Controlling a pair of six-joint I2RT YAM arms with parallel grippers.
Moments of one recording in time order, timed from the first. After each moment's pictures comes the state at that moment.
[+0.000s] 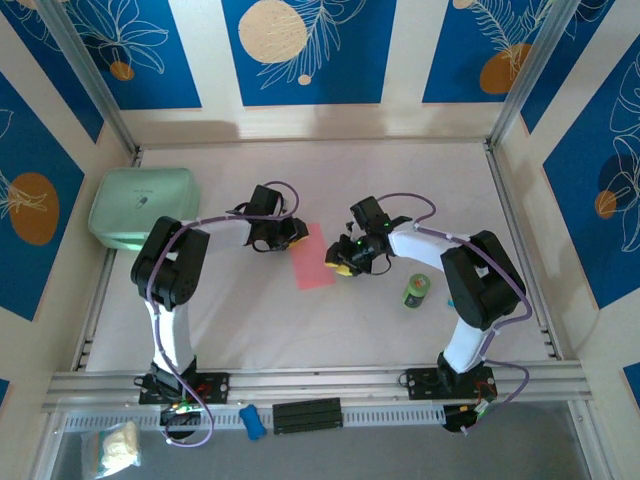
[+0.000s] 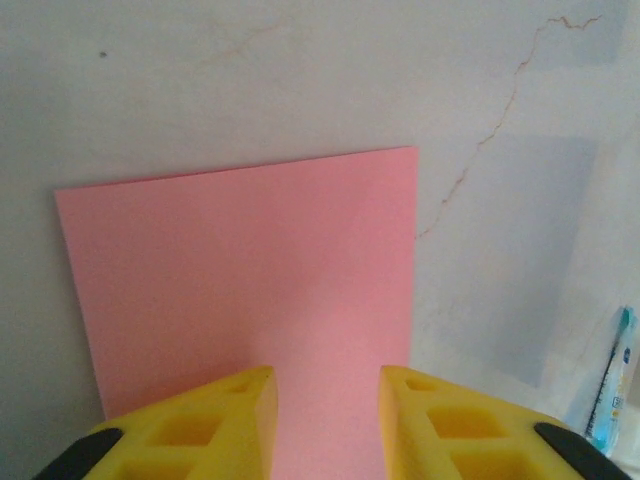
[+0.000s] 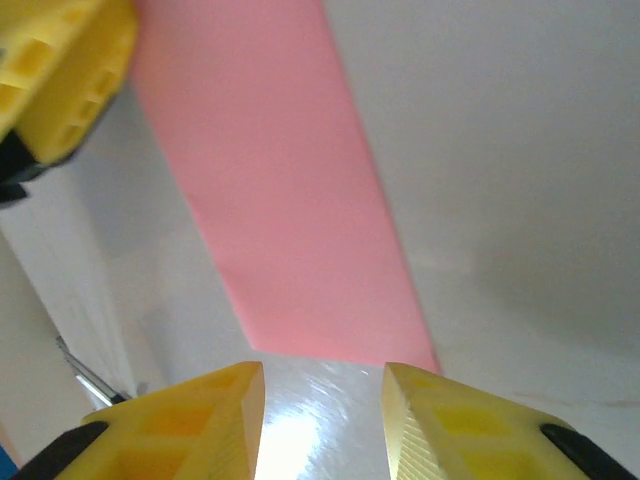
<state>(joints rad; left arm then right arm) -0.45 1.97 1.16 -0.13 0.44 -0.83 0.51 1.74 1.01 -0.43 -0.53 0.84</state>
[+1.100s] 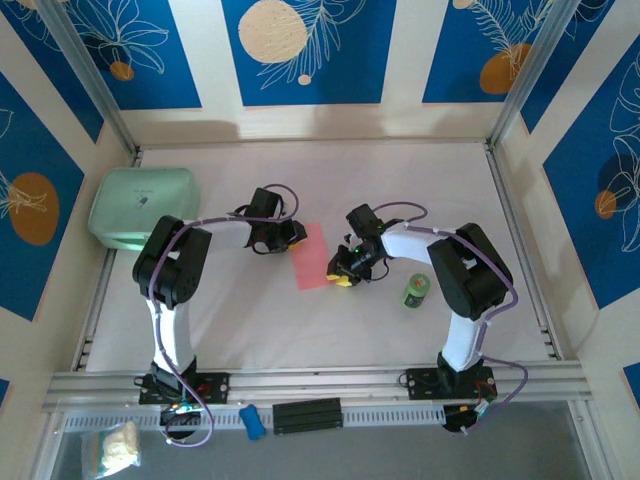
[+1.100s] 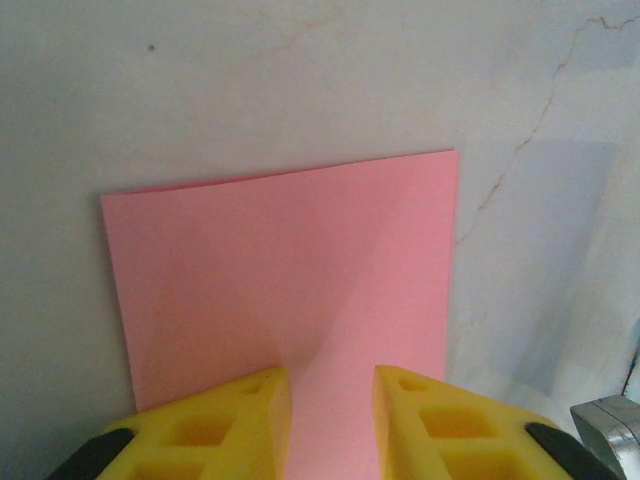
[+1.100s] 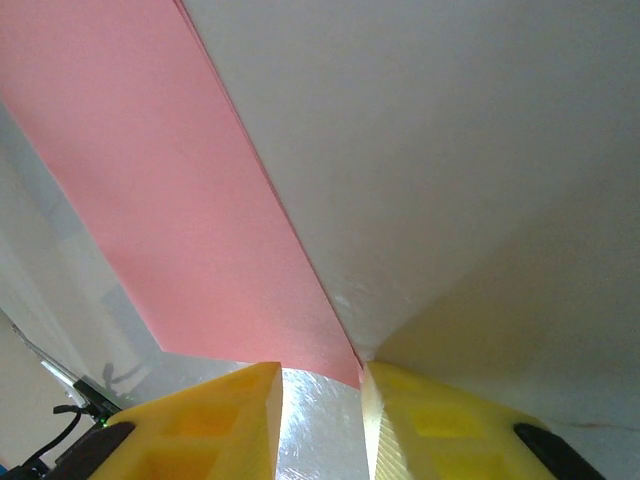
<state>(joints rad) -0.45 1.98 1.15 -0.11 0.42 -0.83 0.53 1.83 1.02 -0.48 -0.56 0.82</state>
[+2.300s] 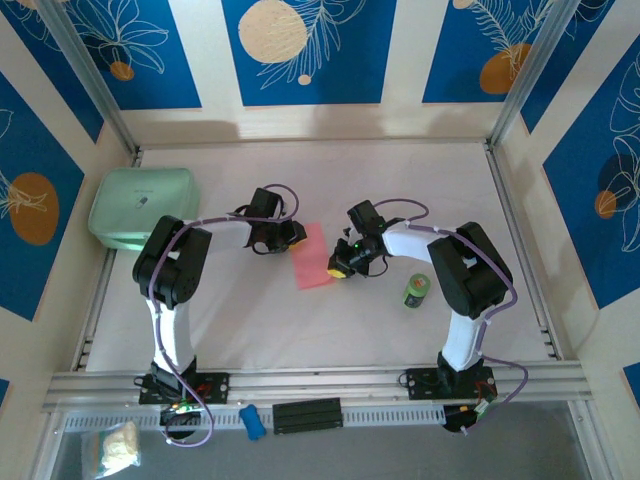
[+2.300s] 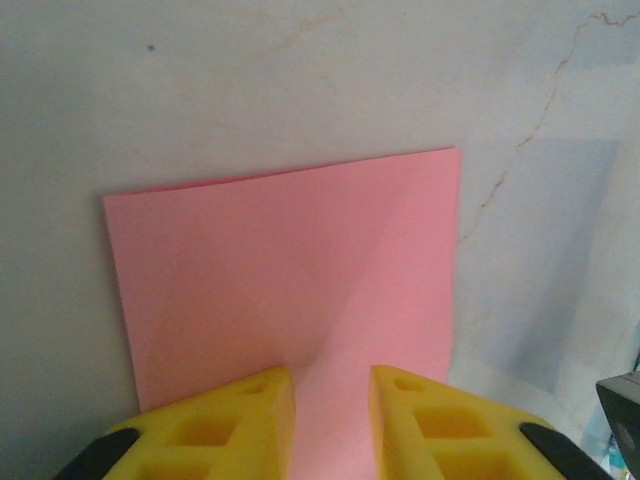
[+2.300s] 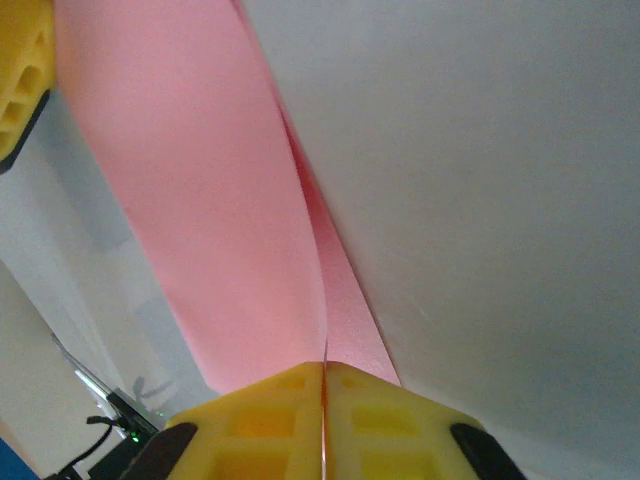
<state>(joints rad) -0.45 1.98 1.15 -0.11 0.42 -0.82 0.51 1.84 1.02 -0.39 -0.57 0.85</state>
